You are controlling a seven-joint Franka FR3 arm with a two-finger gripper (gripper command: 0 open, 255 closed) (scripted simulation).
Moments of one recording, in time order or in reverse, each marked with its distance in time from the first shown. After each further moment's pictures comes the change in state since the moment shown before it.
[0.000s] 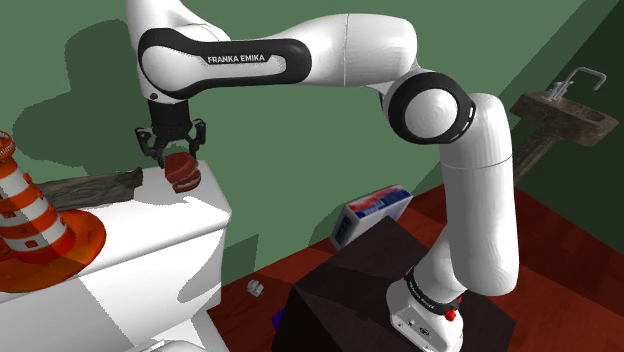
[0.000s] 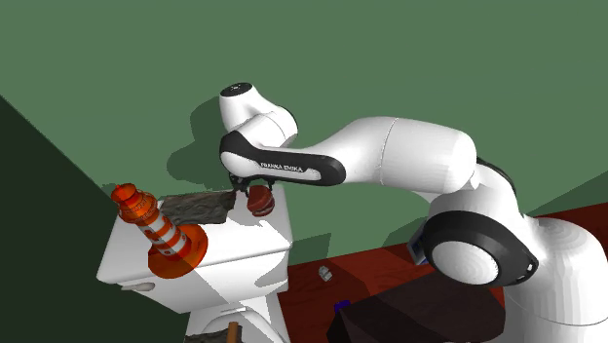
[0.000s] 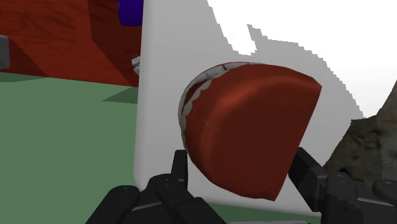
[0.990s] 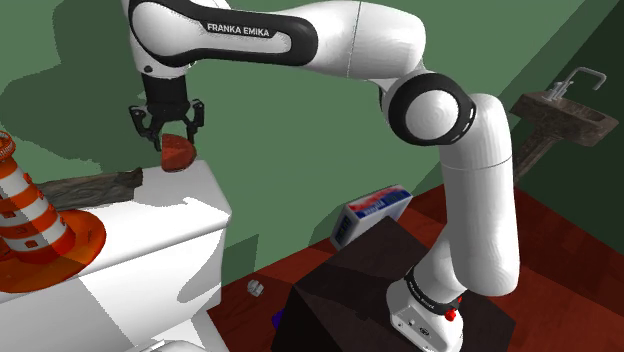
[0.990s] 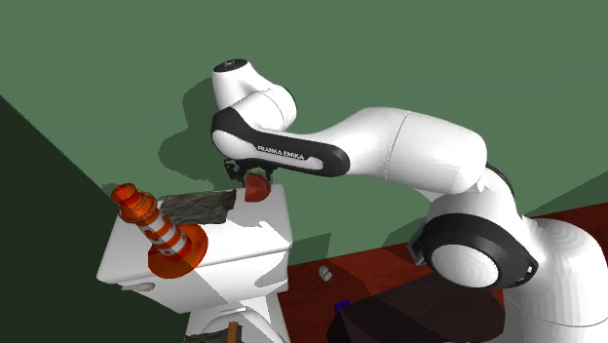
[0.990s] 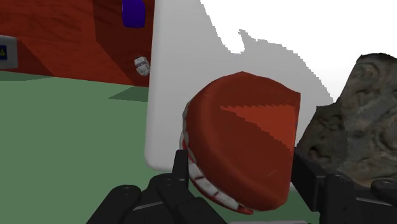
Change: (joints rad) arm 0.017 0.002 0.003 0.135 0.003 -0.133 -0.005
